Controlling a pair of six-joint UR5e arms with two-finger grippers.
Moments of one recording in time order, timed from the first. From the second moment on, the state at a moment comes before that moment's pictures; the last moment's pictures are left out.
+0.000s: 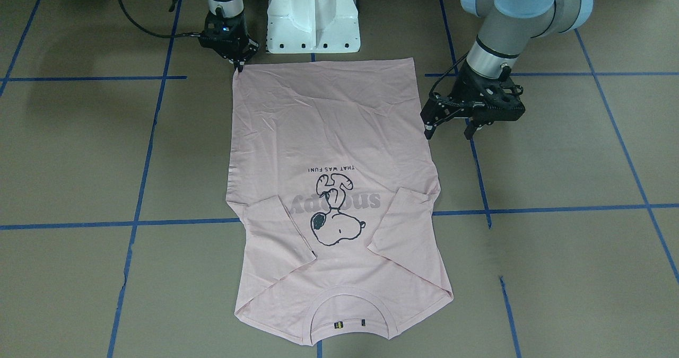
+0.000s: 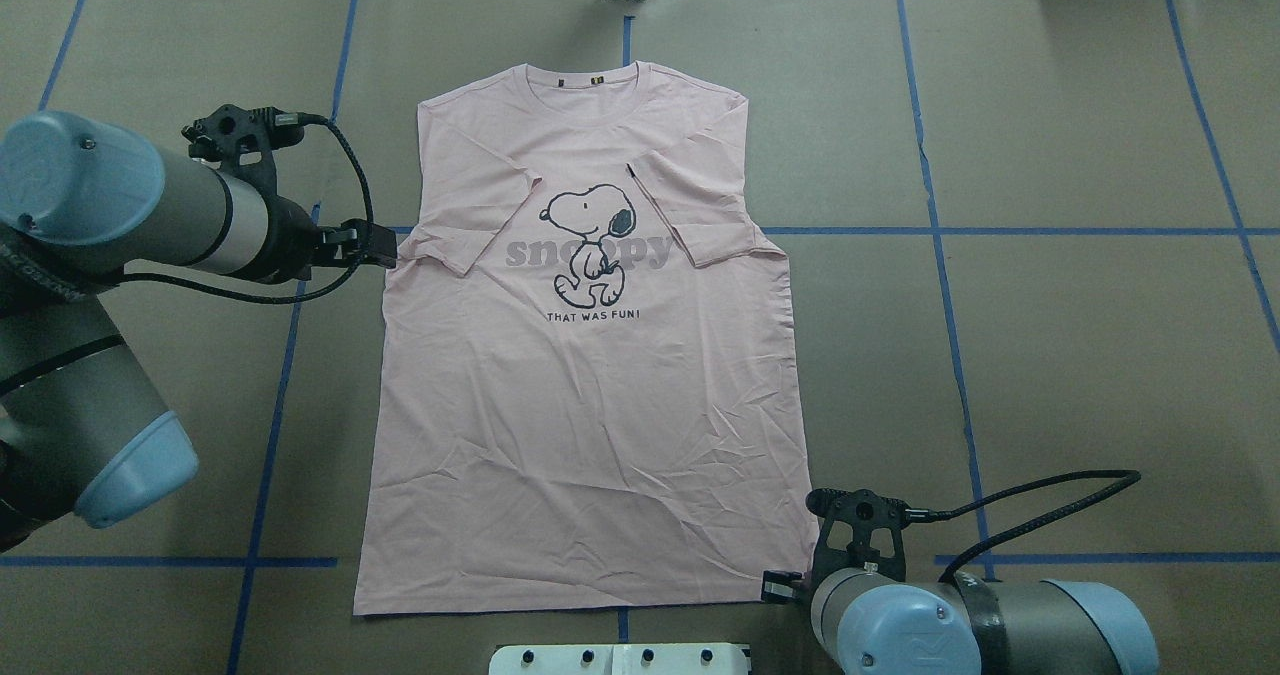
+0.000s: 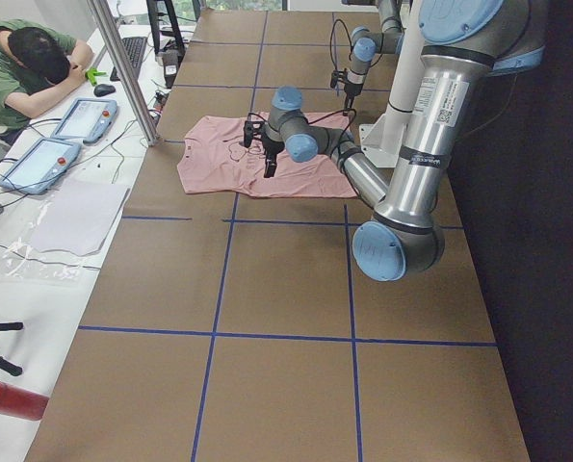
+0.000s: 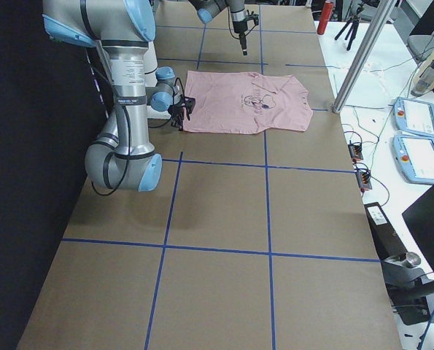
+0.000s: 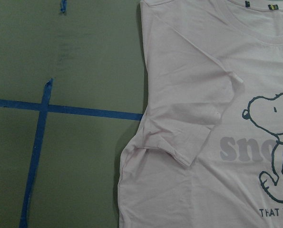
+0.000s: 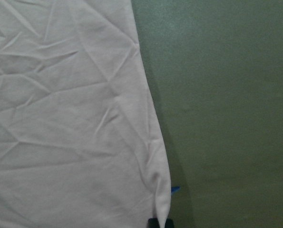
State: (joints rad) left arm -0.72 -1.86 -1.93 -1.87 -1.89 -1.22; right arm 0.04 -1.37 2.07 -1.53 1.47 1.72
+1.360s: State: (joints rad) left arm -0.15 -1.64 -2.06 -1.84 -1.61 -1.99; right arm 0.12 -1.32 2.12 -1.53 1.51 1.72
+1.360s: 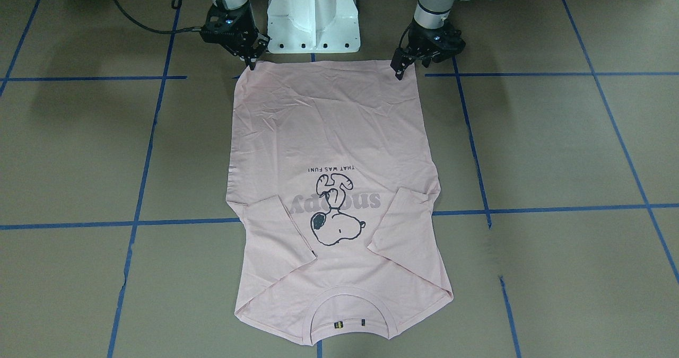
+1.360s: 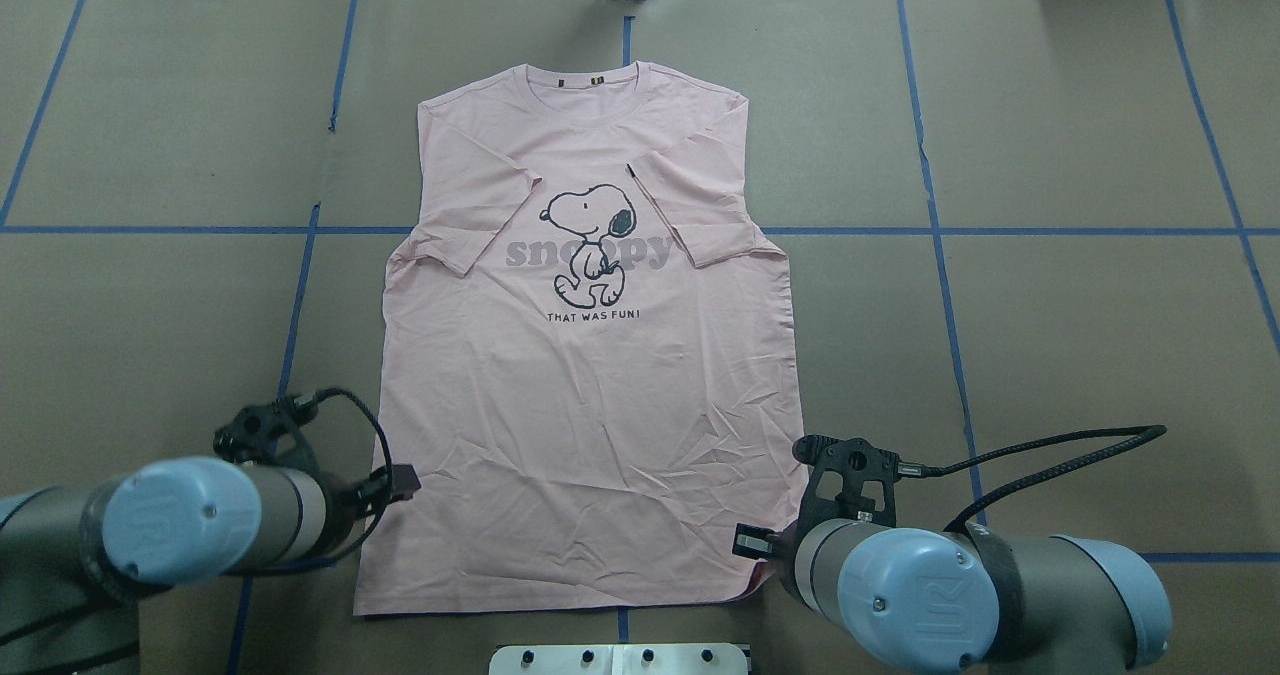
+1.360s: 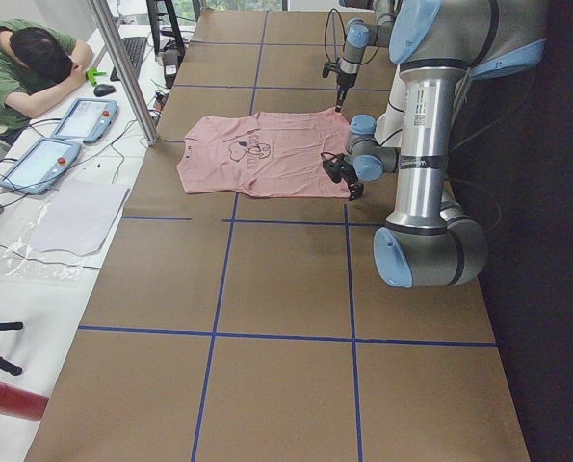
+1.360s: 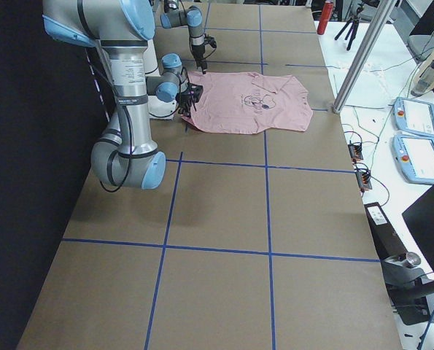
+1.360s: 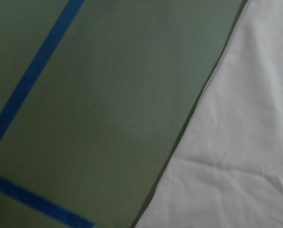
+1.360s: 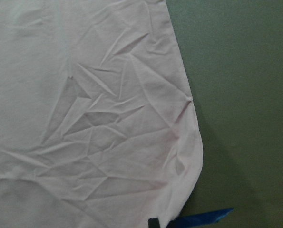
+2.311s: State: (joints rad) left arm -0.10 -1.64 -2.07 -1.83 -1.60 -2.02; right arm 0.12 -1.31 2.12 -1.53 1.51 1.72
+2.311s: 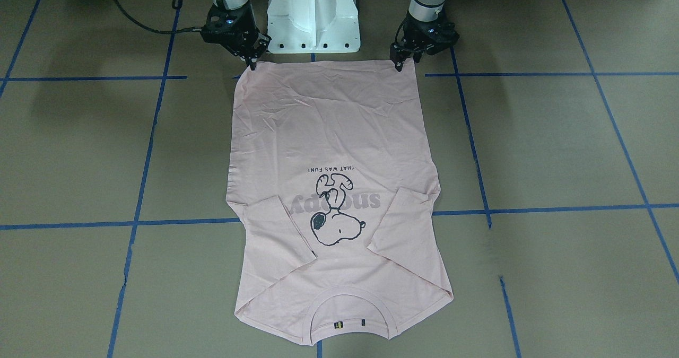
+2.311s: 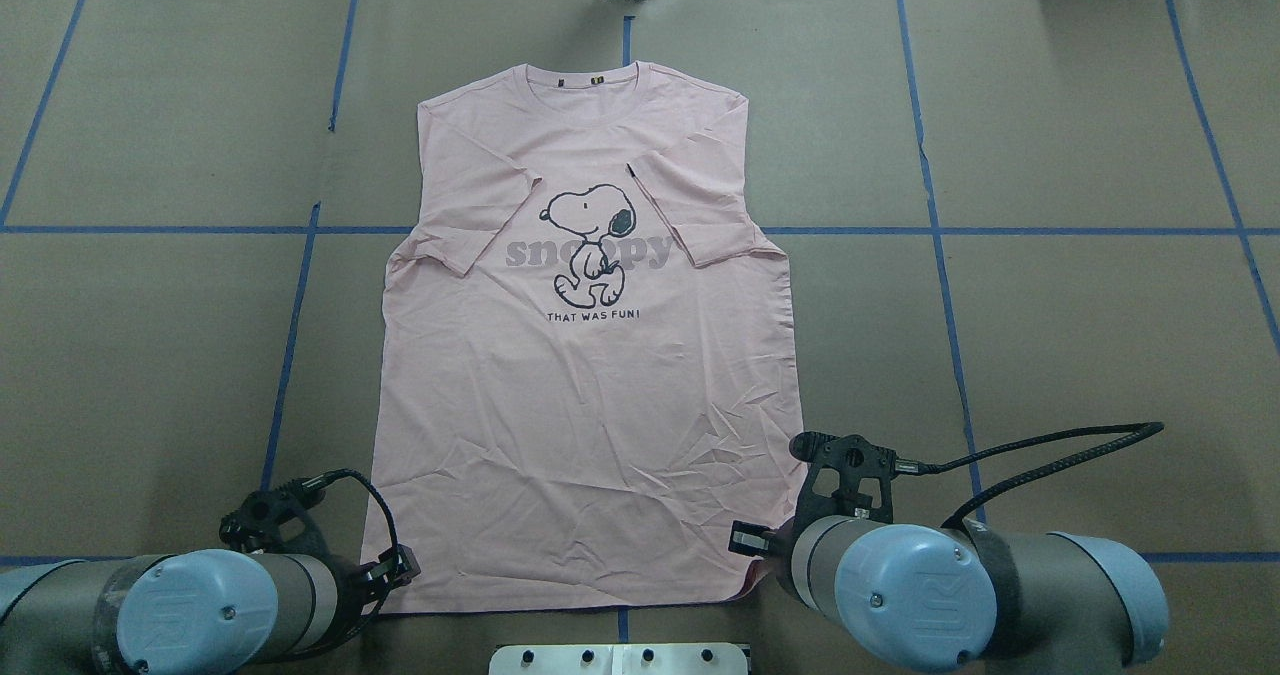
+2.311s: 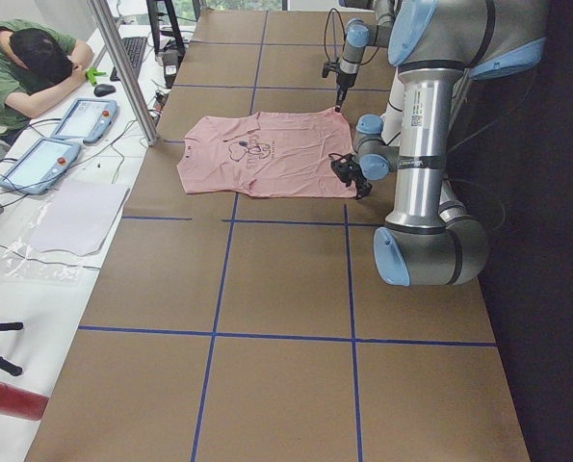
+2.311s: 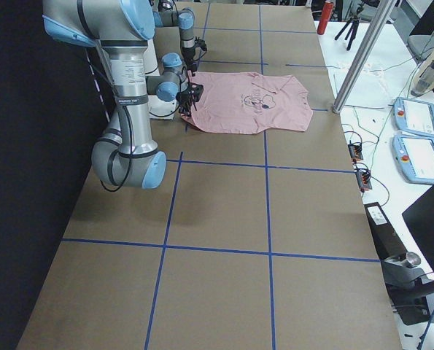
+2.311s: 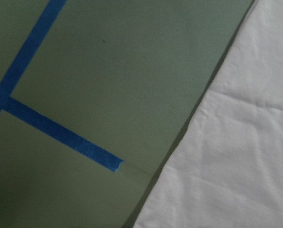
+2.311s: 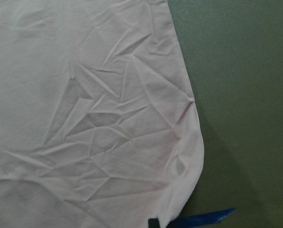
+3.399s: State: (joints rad) left arm -0.07 -1.65 -2.30 -1.65 -1.63 -1.97; right arm 0.14 -1.42 2.24 -1.54 1.62 1.71
